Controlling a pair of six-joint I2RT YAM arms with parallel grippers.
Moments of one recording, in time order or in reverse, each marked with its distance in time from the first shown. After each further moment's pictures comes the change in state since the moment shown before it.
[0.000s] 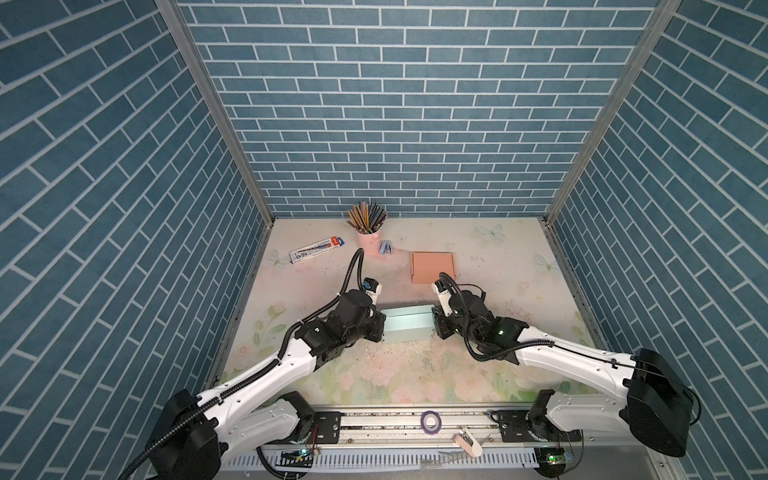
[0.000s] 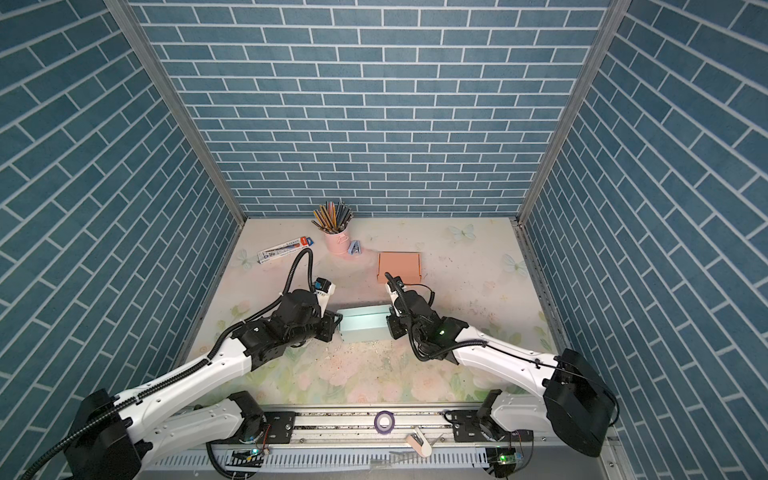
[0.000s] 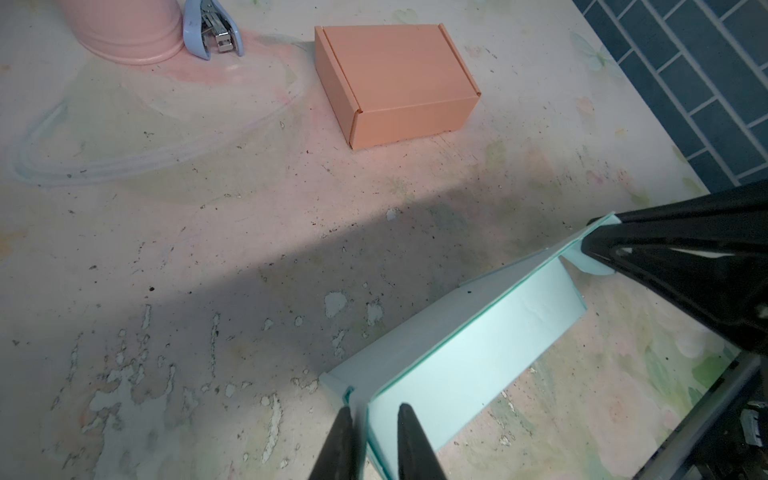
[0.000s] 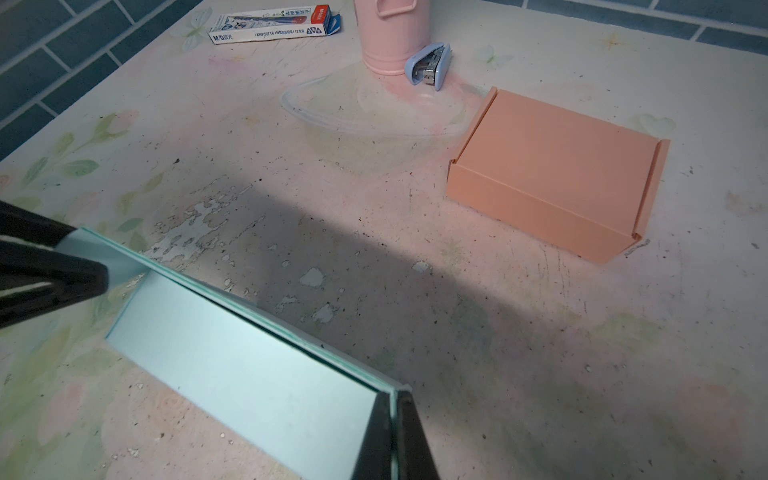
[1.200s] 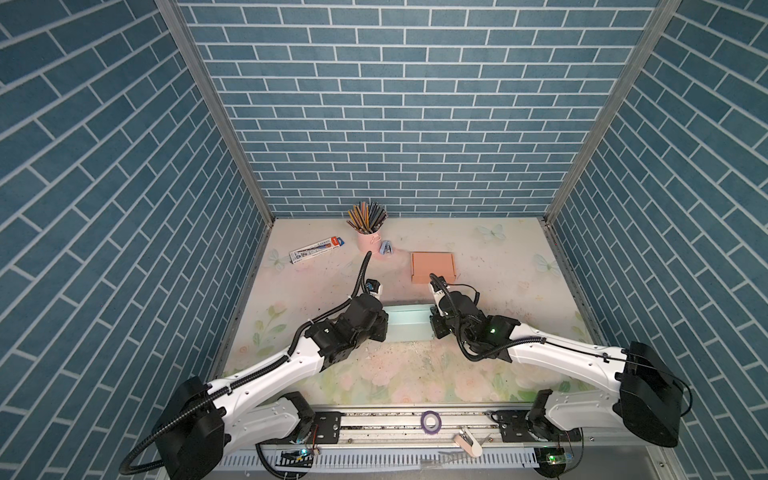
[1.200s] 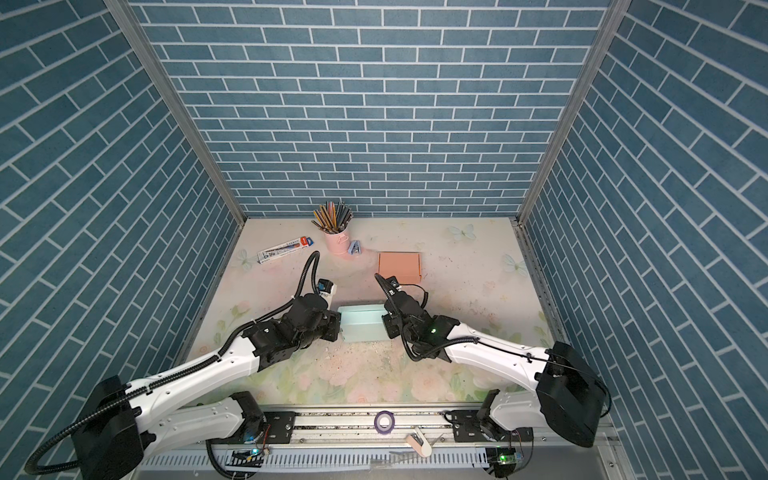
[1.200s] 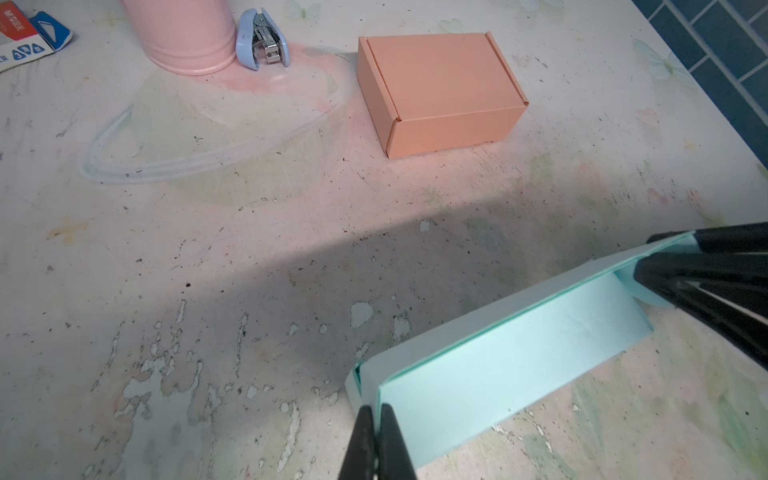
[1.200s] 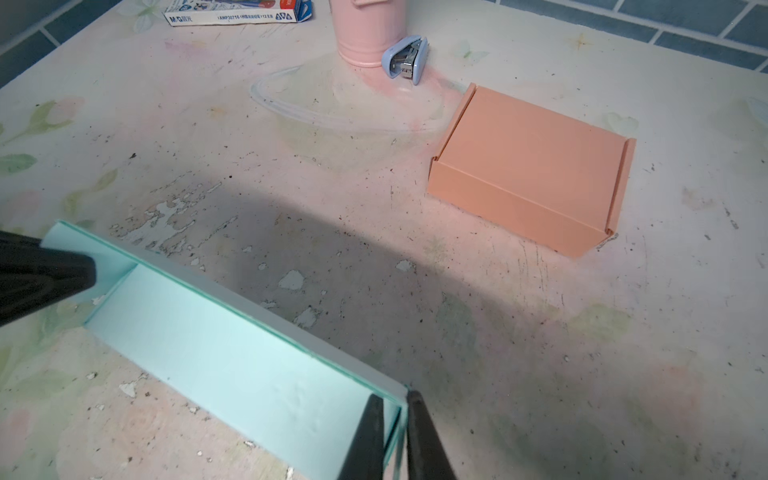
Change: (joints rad) left arm -0.079 0.063 0.002 0.044 -0.175 -0.074; right arm 0.049 0.056 0.058 -0.057 0.112 0.034
